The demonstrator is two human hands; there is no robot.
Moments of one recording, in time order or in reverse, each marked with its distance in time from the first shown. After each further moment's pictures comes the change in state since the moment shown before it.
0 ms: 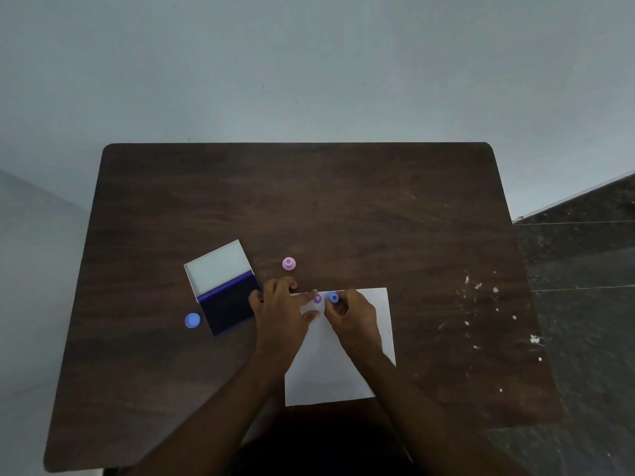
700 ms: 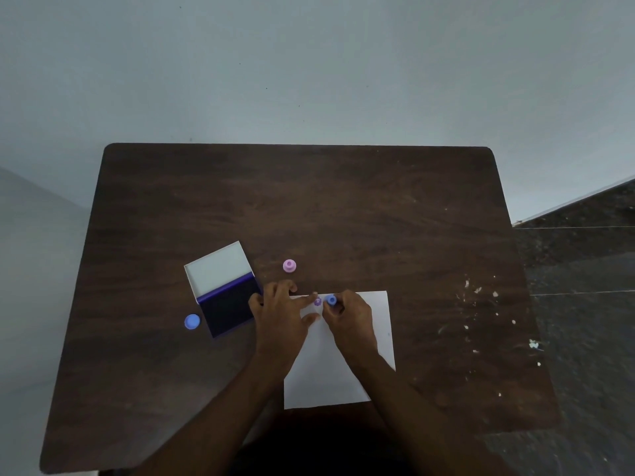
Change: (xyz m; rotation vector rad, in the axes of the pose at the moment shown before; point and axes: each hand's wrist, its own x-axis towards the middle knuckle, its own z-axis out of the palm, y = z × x) left_hand -0.001 0.001 -0.004 0.053 -0.068 0.045; right_hand 0.007 -0.010 0.004 -0.014 -0.037 0.113
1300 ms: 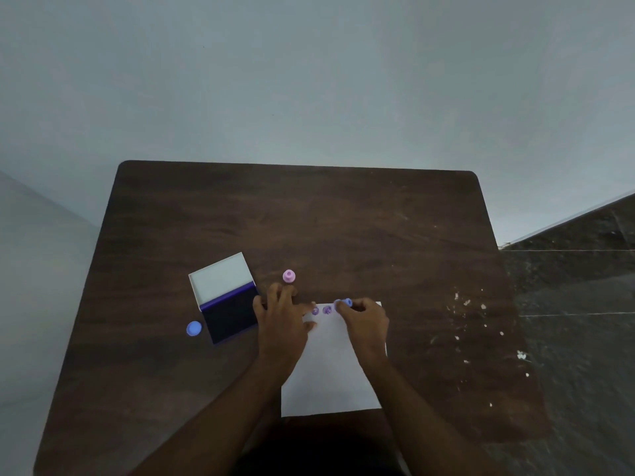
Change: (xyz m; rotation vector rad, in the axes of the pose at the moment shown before) left_hand -0.008 0.010 -0.011 0.181 0.153 0.117; right_hand -0.019 -0.003 -0.029 0.289 0.286 0.051
